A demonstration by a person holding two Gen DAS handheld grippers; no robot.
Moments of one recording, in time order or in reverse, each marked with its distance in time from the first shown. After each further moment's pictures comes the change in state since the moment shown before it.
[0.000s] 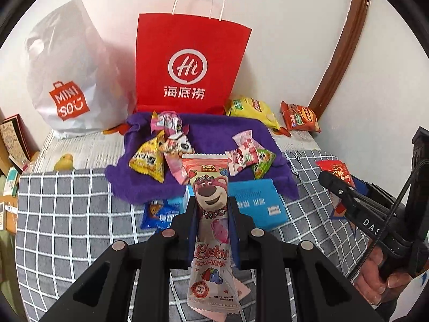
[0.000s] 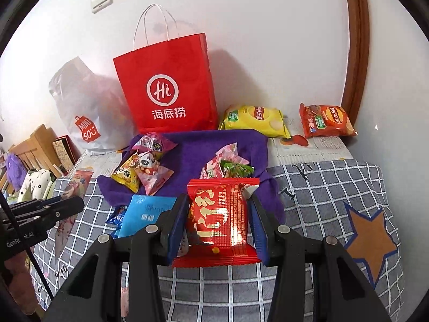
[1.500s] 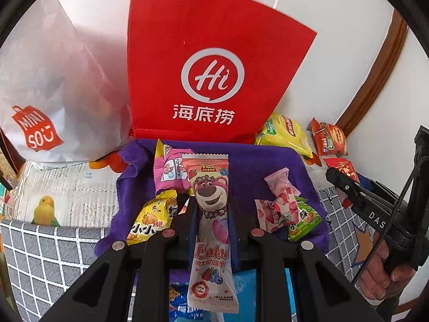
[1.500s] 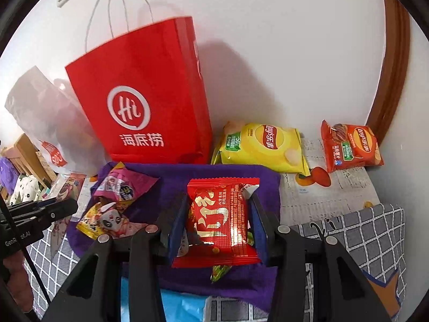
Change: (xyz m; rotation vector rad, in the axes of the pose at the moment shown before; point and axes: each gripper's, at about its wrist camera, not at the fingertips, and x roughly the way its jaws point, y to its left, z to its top) left arm 0.113 0.044 0.096 -0.043 0.065 0.008; right arm 0.129 -0.013 0.092 -0.017 0.059 -0.007
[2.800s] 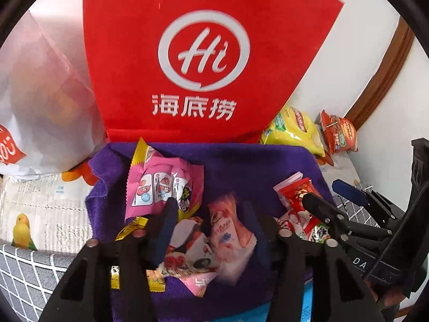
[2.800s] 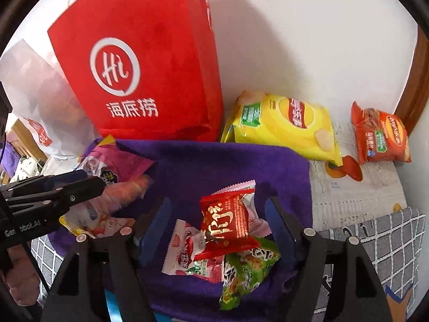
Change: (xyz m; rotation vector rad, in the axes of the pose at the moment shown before) left arm 0.058 -0.009 0.017 0.025 0.031 -0.005; right arm 0.068 0.010 -0.006 -0.051 0.106 0.040
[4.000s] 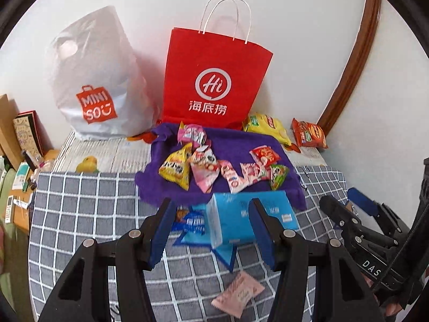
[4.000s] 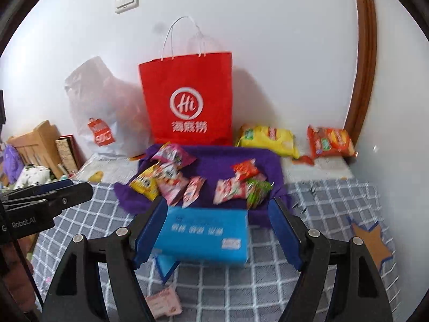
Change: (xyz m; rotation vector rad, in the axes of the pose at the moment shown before) left arm -0.194 0.005 -0.136 -0.032 -0.158 0.026; right arm -0.202 0.078 -0.118 0.017 -0.237 -0.056
